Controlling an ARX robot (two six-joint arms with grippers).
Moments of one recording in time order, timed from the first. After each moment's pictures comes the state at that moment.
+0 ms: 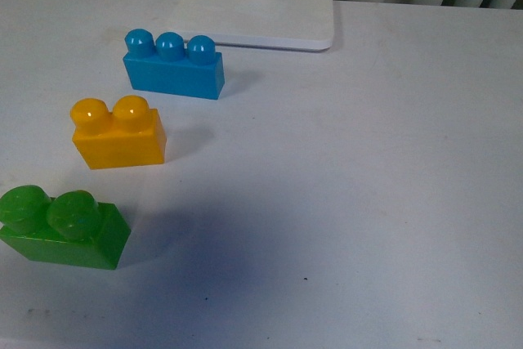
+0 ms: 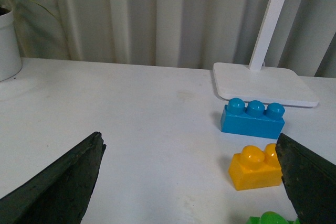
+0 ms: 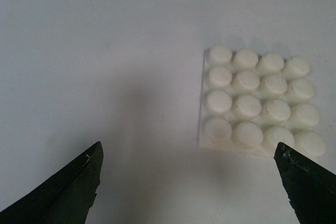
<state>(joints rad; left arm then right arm) 0.00 0.00 0.01 0.00 0.00 0.00 -0.42 0.83 0.40 -0.15 -0.26 -0.27</state>
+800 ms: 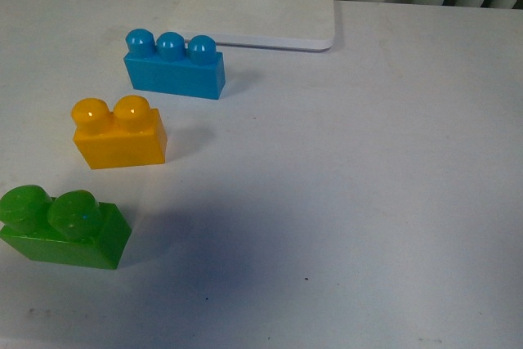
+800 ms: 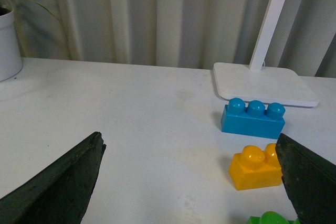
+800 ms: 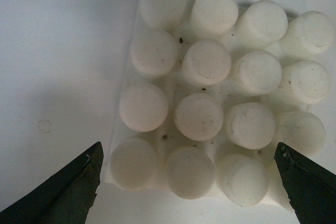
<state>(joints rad) 0.00 0.00 0.01 0.00 0.00 0.00 -0.53 1.51 0.75 -0.17 -0.21 -0.46</state>
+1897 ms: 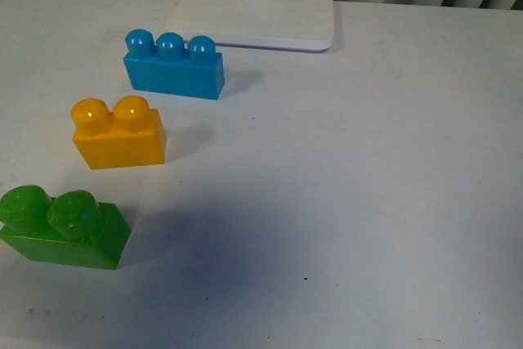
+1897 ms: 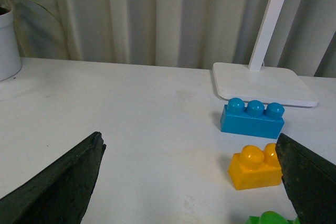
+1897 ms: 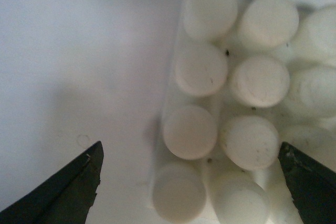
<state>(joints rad) 0.00 0.00 0.01 0.00 0.00 0.00 -0.45 1.61 0.78 -0.23 -0.26 -0.42</state>
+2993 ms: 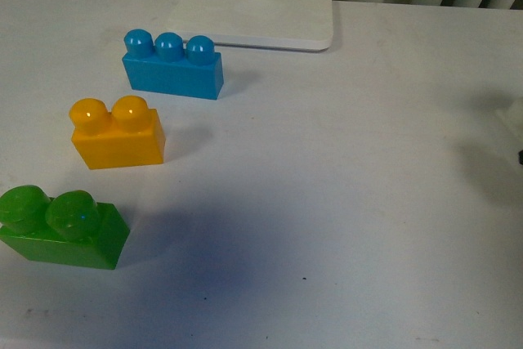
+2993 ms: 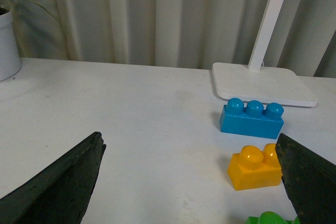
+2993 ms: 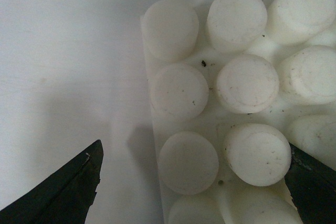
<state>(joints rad) 0.00 0.00 0.01 0.00 0.00 0.00 0.02 1.54 0.64 -0.07 -0.10 0.00</state>
